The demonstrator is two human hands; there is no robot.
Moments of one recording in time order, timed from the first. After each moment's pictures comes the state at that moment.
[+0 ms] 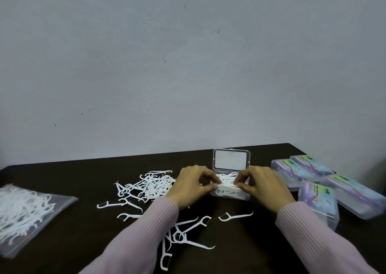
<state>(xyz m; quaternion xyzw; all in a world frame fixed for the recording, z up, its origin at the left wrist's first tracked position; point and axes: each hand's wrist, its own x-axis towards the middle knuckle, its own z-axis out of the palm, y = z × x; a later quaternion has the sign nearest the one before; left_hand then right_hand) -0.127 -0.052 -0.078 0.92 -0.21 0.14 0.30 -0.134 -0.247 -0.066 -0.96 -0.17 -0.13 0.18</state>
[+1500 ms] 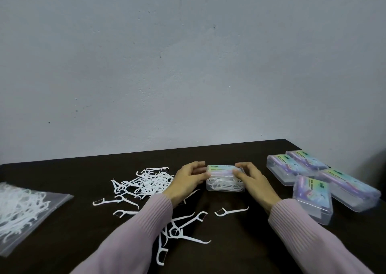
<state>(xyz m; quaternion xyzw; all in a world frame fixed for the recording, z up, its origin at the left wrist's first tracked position) -0.116 -0.056 -0.092 0.79 -0.05 0.00 0.61 -0.122 -0.238 -0.086 -0.83 -0.02 0.02 0.56</state>
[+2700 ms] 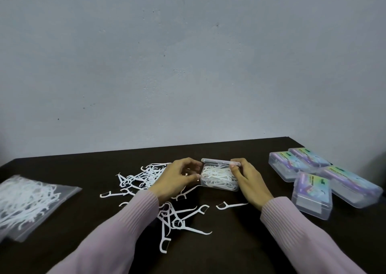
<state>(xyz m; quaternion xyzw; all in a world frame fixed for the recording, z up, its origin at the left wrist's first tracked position) -0.143 -0.026 -0.075 0.89 -0.12 0.06 0.44 -0.127 -0.225 -0.092 -0.87 -0.09 -0.08 0.47</state>
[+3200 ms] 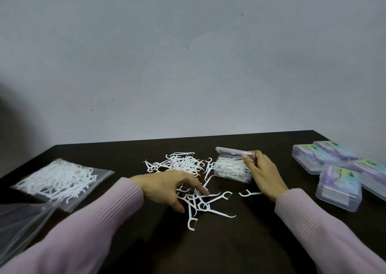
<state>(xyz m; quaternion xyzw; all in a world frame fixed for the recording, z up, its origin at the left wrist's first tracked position) -0.206 0.030 -0.047 0.94 -0.24 -0.17 0.17 -0.139 -0.205 -0.091 -0.88 -0.10 -0.08 0.45</state>
